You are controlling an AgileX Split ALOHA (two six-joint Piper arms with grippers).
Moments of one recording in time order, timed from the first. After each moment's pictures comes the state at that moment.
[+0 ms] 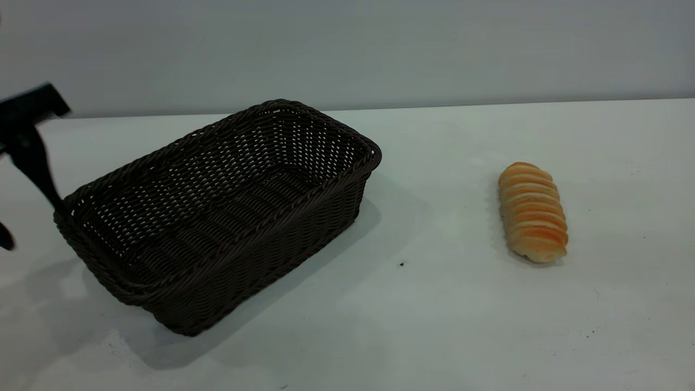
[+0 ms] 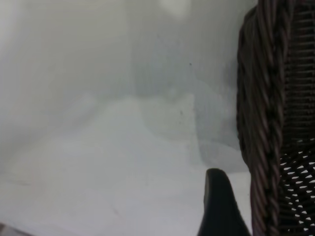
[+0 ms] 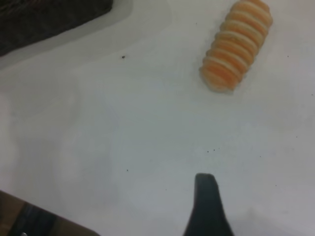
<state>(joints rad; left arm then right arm) -0.03 1.71 -0.89 -0.24 0.58 -0.59 0.06 0.79 -0.50 0.42 0.65 -0.49</state>
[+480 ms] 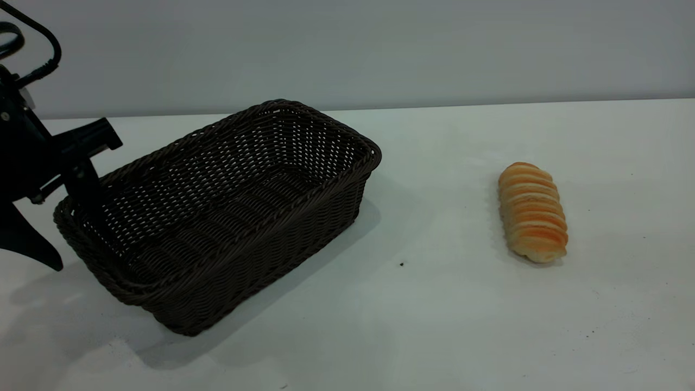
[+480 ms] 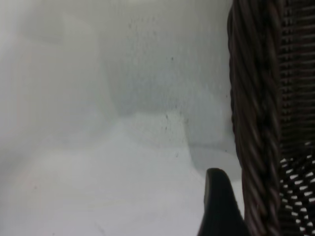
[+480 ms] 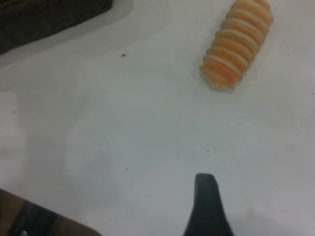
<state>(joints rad) -0.10 1.80 -0.89 -0.24 0.49 -0.59 0.06 0.79 -0.50 0.42 0.65 -0.49</state>
